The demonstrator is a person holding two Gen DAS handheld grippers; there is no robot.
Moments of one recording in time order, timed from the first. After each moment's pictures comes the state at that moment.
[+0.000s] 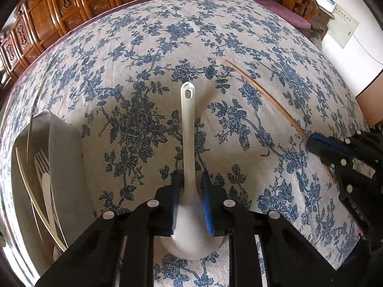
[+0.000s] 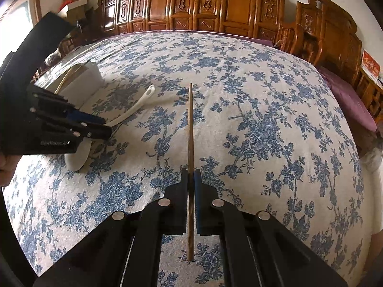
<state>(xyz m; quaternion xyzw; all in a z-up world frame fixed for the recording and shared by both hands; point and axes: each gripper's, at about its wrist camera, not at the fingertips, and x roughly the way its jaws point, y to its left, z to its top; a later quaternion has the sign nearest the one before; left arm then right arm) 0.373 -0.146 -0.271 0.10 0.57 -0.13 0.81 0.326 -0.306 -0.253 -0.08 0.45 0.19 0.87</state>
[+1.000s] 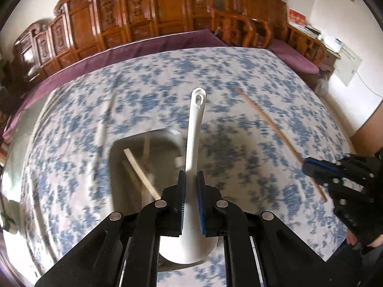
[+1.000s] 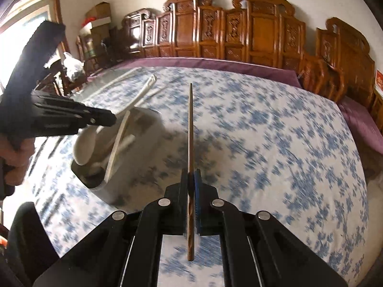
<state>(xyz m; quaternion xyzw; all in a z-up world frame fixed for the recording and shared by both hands) 0.345 -0.016 -0.160 0.05 0.49 -0.09 0.87 0.307 -0.204 -0.163 -0.05 0.39 0.25 0.88</state>
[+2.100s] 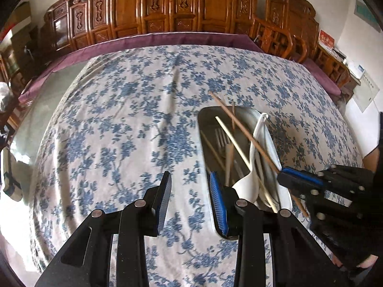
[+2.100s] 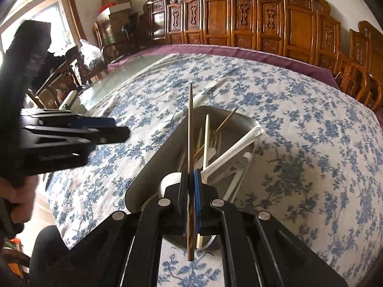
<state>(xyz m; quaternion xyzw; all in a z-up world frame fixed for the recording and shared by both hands) 0.308 0.113 -0.168 -0.01 0.49 -0.03 0.87 0.309 -0.041 -0.179 -0.06 0.43 0.30 0.85</state>
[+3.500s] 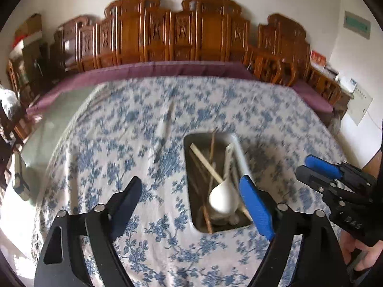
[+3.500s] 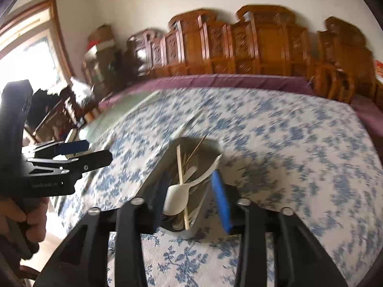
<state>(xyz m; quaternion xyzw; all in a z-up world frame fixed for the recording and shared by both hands) 0.253 0.081 -0.113 -0.01 0.39 -0.02 0.92 0.263 -0.119 -0.111 0.02 0.35 0.25 0.90</state>
